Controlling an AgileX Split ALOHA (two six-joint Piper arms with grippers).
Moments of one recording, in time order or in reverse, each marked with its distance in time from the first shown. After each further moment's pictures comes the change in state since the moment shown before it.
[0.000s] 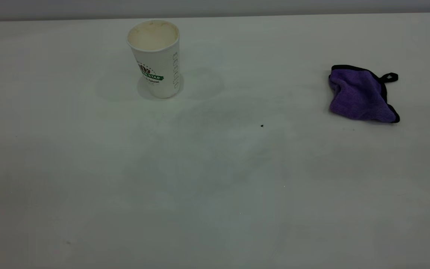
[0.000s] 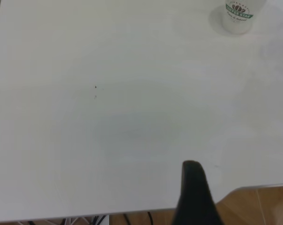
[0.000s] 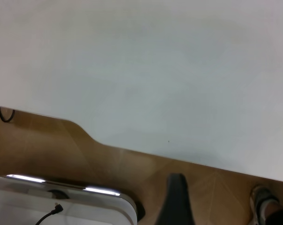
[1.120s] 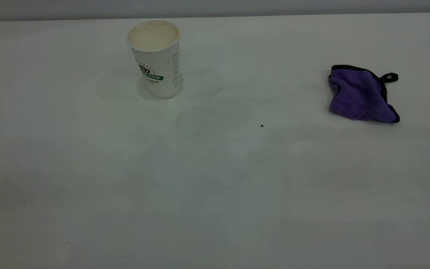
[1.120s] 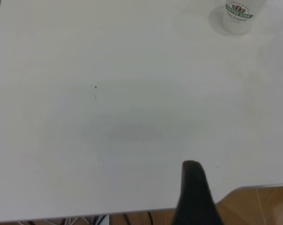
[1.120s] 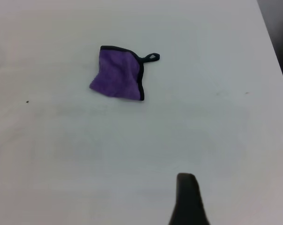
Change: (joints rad) left arm 0.000 0.000 0.000 0.000 0.000 0.000; right arm -0.204 -0.443 0.000 -0.014 0.020 -0.001
